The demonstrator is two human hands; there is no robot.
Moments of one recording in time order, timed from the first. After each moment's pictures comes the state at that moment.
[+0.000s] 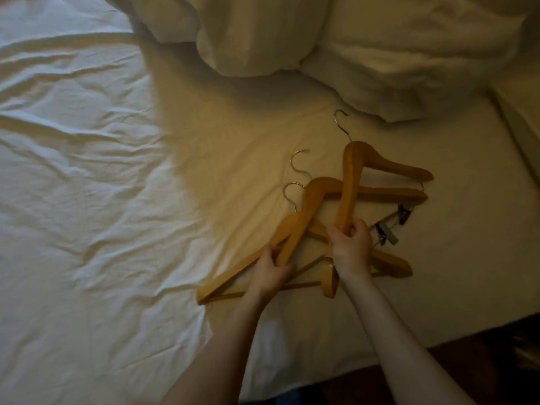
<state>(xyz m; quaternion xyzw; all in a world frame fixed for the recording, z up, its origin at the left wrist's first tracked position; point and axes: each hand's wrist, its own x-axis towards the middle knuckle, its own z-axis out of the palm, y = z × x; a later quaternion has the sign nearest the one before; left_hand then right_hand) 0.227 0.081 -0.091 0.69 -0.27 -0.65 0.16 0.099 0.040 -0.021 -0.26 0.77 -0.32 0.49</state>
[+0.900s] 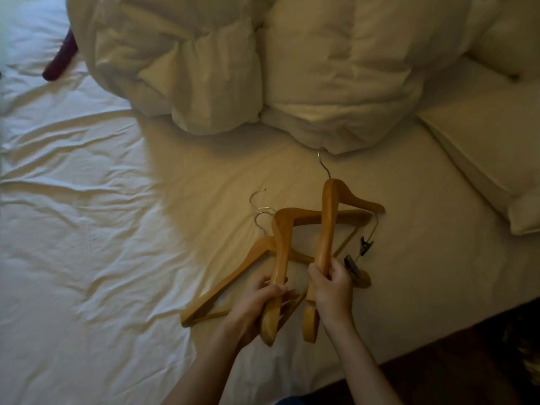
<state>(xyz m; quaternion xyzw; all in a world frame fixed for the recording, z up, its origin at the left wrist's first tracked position) 0.182 0.098 0.026 0.55 -0.12 -0.79 0.24 0.042 0.099 0.029 -0.27 0.72 -0.37 0.52</state>
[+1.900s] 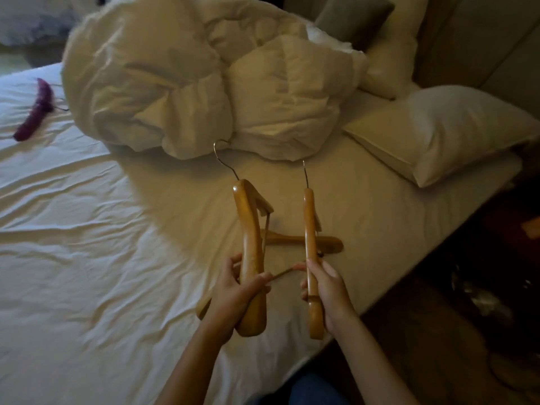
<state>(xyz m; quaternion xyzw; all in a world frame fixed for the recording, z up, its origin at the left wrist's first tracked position) 0.269 0.185 0.118 0.55 -0.39 -0.68 0.30 0.109 0.215 0.113 -0.13 0.66 -0.46 0.58</state>
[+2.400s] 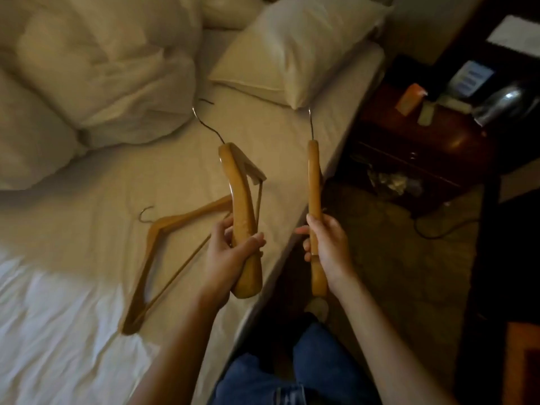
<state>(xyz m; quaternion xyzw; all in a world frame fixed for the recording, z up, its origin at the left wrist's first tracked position) 0.095 0.261 0.133 0.49 -0.50 -0.70 0.17 -0.036 0.350 0.107 0.01 0.72 -0.58 0.39</state>
